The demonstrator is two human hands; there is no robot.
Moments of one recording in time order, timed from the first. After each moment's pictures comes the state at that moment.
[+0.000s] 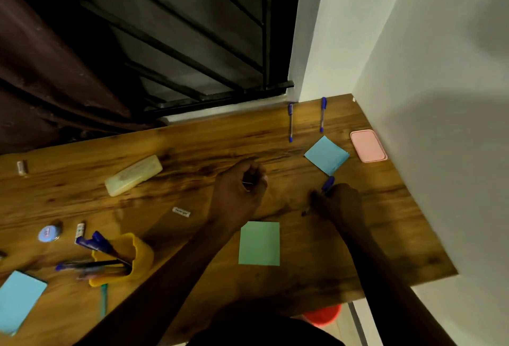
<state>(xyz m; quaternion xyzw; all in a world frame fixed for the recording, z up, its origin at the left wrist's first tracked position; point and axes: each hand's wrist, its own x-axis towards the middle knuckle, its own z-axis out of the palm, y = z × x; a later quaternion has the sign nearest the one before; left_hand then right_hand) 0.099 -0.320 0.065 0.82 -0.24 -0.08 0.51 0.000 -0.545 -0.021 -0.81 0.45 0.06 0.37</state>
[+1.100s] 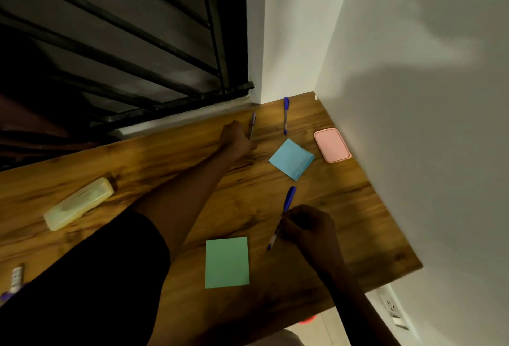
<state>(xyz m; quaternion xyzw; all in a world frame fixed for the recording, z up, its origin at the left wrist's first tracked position) 0.243 -0.503 -0.018 0.94 -0.20 -0.17 0.22 -0.058 -0.511 0.021 -0.74 0.33 -0.09 0.58</state>
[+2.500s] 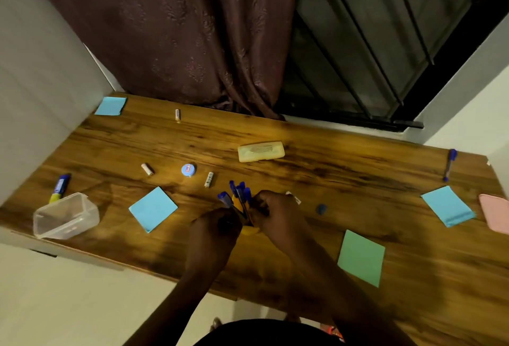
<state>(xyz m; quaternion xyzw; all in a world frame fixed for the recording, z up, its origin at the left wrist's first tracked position) 0.041 -0.013 0.046 0.92 -0.02 0.05 0.39 0.071 -0.186 0.068 -0.91 -0.04 0.05 0.40</state>
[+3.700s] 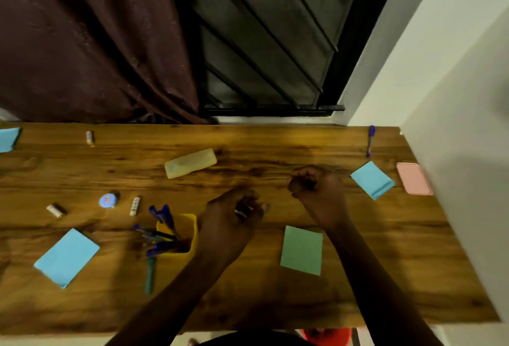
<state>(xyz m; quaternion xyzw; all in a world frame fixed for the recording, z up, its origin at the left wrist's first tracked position) 0.080 -0.175 0.080 0.84 -0.13 -0.06 0.53 0.069 -0.396 0.060 -0.84 0.16 -0.12 0.51</state>
